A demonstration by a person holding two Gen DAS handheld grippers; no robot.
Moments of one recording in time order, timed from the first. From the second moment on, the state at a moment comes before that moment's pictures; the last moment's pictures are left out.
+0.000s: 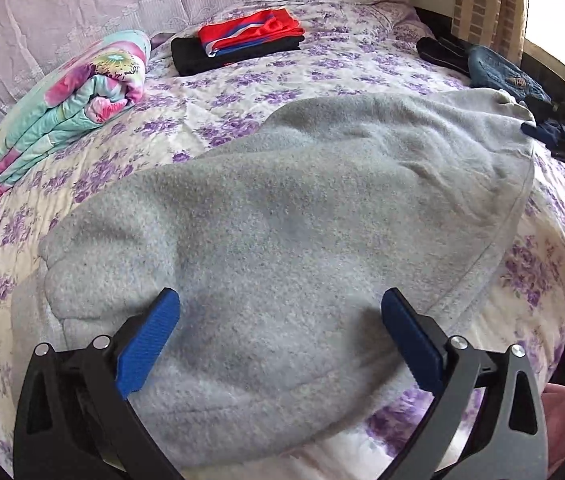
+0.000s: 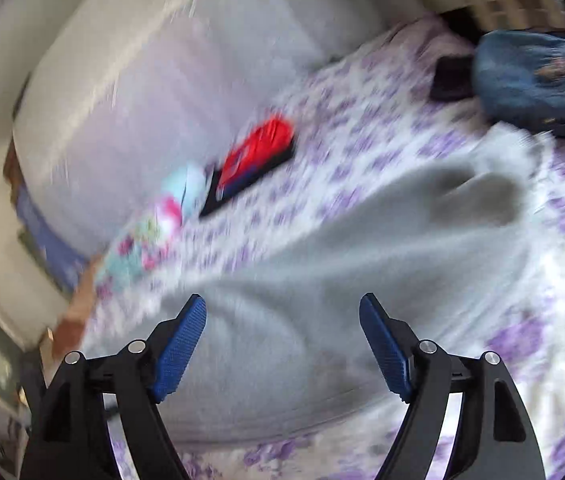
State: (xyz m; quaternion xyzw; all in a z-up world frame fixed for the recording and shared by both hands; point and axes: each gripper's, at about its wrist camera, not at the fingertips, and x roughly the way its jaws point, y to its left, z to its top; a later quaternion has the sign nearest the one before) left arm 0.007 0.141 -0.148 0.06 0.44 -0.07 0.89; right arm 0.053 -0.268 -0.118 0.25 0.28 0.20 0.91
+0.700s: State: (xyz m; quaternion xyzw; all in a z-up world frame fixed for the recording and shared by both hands) left arm 0.001 0.144 -0.135 0.03 0.44 0.00 0.90; right arm 0.180 -0.256 -0.118 0.16 0.34 0.24 0.90
